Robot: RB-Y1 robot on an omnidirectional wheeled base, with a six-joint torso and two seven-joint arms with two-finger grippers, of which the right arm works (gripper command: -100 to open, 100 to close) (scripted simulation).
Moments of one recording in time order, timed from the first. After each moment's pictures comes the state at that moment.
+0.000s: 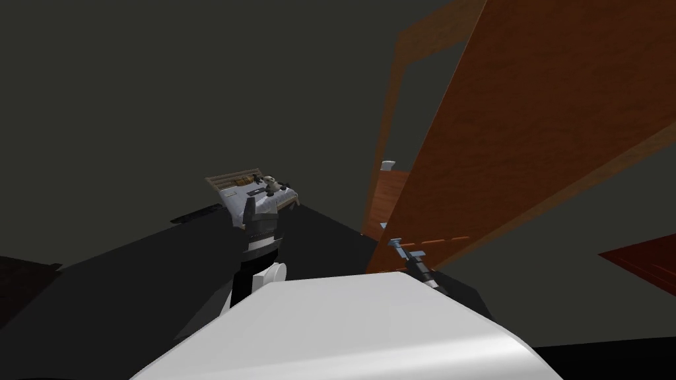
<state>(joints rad) 0.18 -0.50 0.17 -0.51 -0.13 -1.27 -0.47</state>
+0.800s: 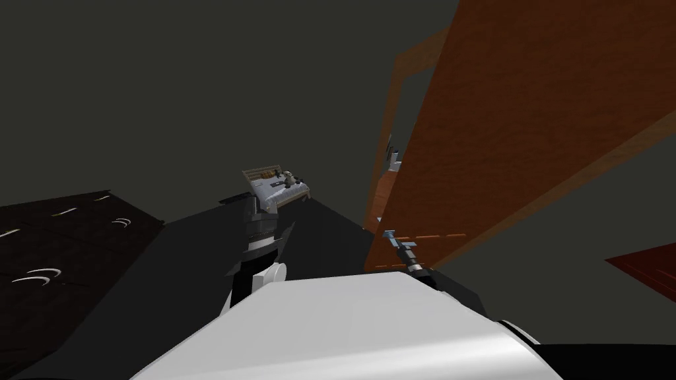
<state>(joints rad) 0.03 -0.43 0.07 -0.45 -0.07 -1.17 -0.43</state>
